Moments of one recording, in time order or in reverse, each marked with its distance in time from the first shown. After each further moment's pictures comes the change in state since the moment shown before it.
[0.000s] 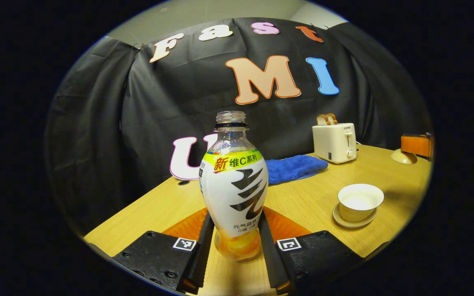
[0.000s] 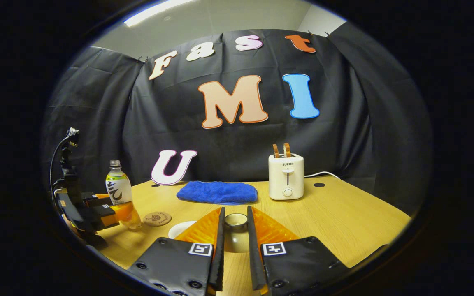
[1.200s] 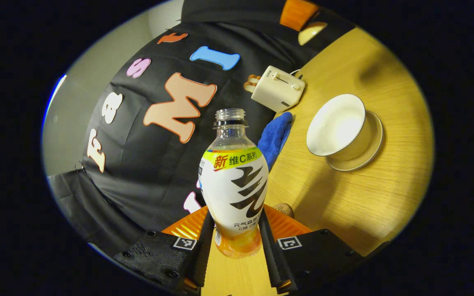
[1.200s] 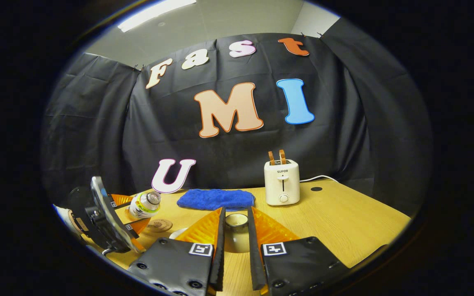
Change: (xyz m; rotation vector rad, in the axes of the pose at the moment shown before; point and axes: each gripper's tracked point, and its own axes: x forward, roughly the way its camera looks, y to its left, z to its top) left arm 0.018 -0.044 0.007 0.936 -0.057 -0.052; right arm -0.012 -0.013 0.023 0.036 -0.044 0.002
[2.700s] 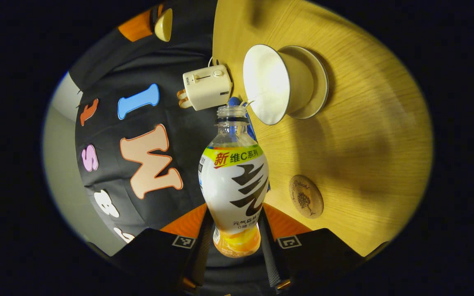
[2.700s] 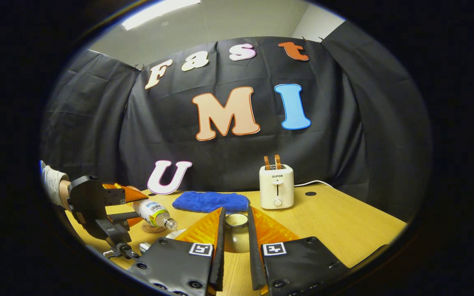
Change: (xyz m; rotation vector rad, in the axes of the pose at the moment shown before) left arm 0.012 0.014 0.009 0.723 0.039 -0.101; right arm -0.006 -0.001 0.008 -0.031 -0.018 -0.018
